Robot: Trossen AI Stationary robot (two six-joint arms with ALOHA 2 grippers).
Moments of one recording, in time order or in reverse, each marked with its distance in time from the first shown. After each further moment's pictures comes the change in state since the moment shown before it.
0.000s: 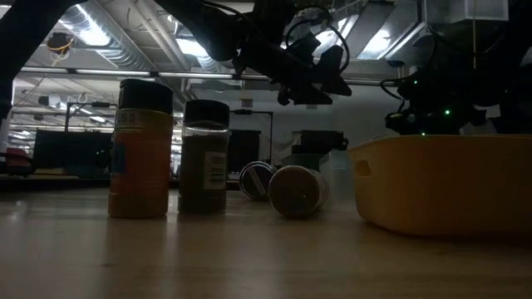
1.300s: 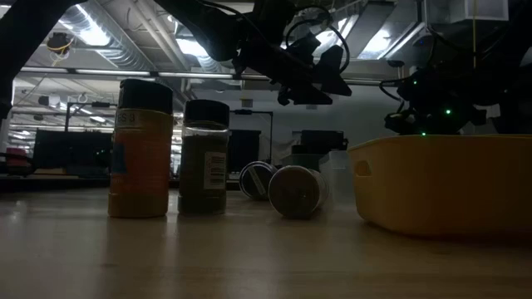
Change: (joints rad) left arm 0.000 0.000 0.000 0.000 0.000 0.000; right arm 0.001 -0.002 0.003 -0.035 -0.035 0.001
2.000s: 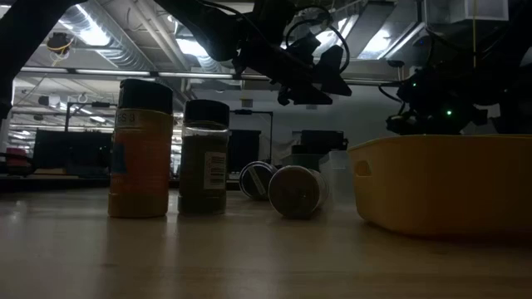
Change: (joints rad) left arm 0.000 0.000 0.000 0.000 0.000 0.000; right arm 0.000 0.001 -0.001 -0.035 -0.002 0.071
